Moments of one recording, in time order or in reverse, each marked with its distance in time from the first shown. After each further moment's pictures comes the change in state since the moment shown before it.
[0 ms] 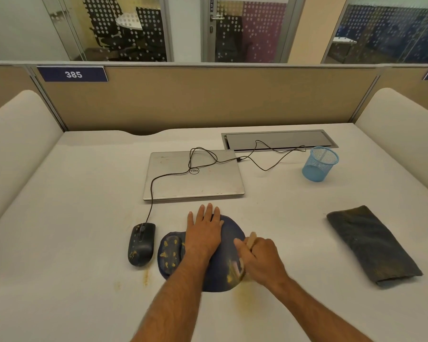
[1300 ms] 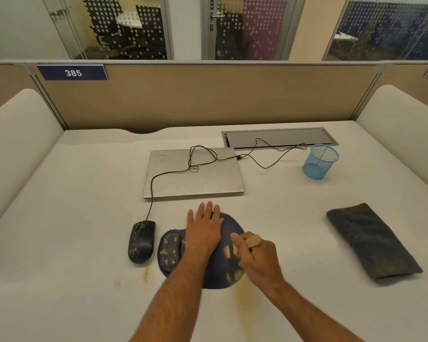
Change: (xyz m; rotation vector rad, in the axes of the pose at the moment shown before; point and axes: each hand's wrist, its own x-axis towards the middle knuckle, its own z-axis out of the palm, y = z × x) left_hand 0.001 0.000 0.000 0.005 -0.019 -0.009; right_hand -0.012 -0.007 0.007 0.177 0.143 -0.099
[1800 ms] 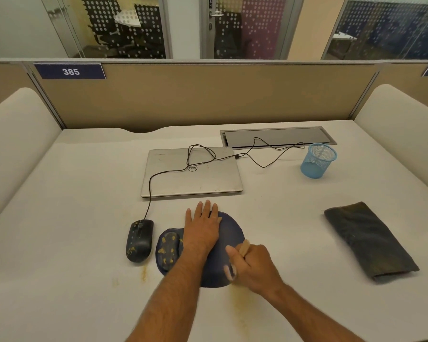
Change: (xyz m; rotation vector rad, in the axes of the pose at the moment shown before) left_hand 0.001 0.000 0.002 -0.006 0.017 0.004; right_hand -0.011 0.004 -0.002 -0.061 -0.203 0.017
